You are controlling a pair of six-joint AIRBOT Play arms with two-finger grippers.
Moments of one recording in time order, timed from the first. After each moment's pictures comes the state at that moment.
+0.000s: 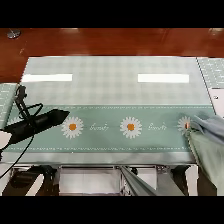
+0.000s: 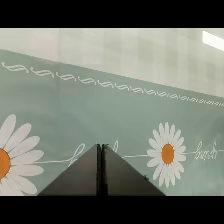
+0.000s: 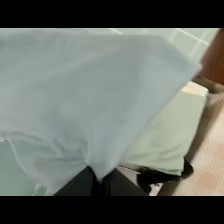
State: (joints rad) left arm -0.07 -0.50 0.41 0.86 -0.80 -1.53; right arm -1.01 -0.62 1.19 -1.71 1.85 1.75
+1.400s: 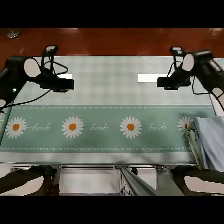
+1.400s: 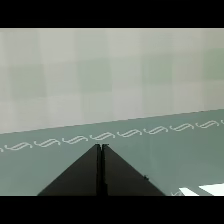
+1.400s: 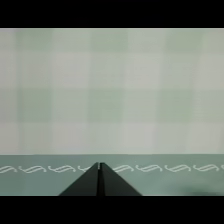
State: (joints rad) left arm -0.23 -1.30 1.20 1.51 -1.10 -1.70; right arm 0.17 -1.46 1.32 -1.68 1.18 1.81
